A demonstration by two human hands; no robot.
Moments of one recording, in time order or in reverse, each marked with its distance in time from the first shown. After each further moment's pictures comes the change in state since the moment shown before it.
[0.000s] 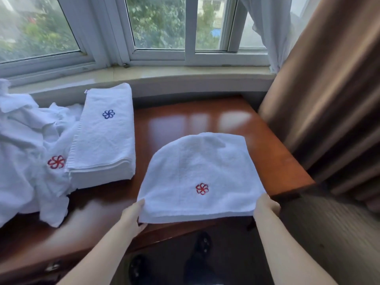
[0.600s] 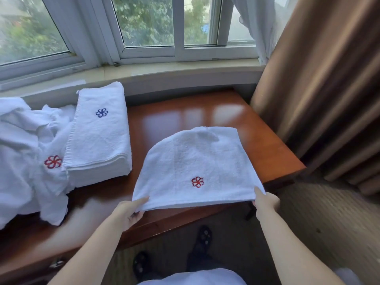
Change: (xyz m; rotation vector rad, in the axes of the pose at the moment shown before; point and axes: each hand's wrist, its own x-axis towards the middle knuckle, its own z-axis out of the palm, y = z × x) left_hand -0.009 0.012 -0.015 0.253 -0.069 0.022; right_hand -0.013 0.041 0.023 1.257 0.087 0.351
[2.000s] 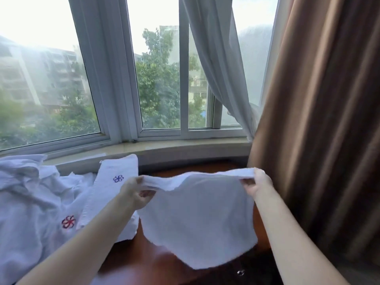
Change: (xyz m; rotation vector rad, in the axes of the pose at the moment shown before) left_hand -0.153 0.149 0.043 -0.416 -0.281 0.406; right_hand -0.130 -0.231 0.001 0.789 -0.646 -0.068
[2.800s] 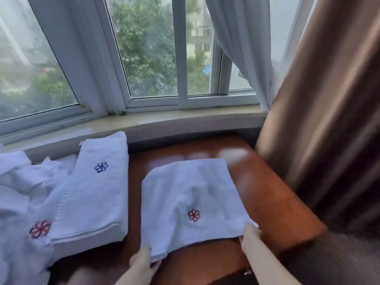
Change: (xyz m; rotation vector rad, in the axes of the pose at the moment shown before) left_hand 0.122 -0.176 -0.071 0.155 0.528 -0.240; right_hand 0.116 0.144 -0.111 -0.333 0.512 0.233
